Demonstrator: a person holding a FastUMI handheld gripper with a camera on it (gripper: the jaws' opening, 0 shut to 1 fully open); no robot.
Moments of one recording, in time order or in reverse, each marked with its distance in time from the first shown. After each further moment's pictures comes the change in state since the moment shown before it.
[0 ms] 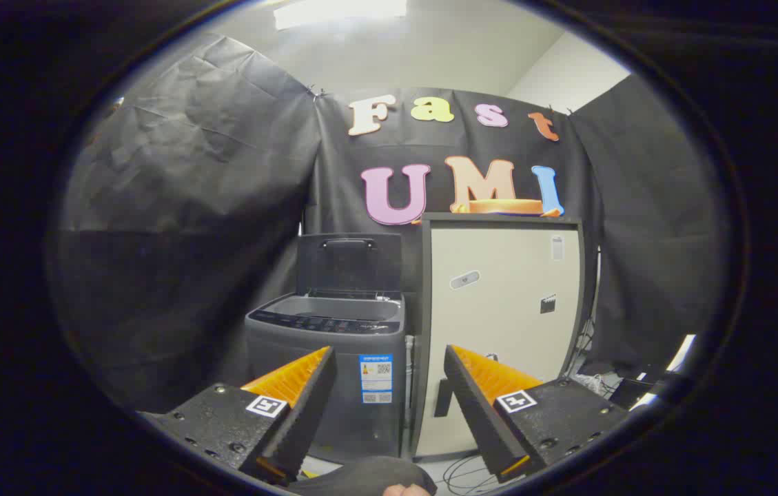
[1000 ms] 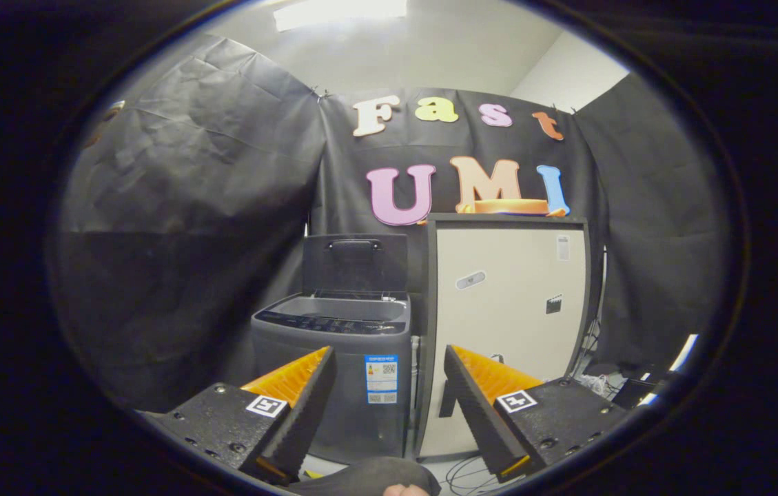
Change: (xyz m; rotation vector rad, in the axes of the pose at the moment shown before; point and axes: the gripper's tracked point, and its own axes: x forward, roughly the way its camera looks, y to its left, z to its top) arm 0.000 0.003 -0.001 0.005 0.002 0.016
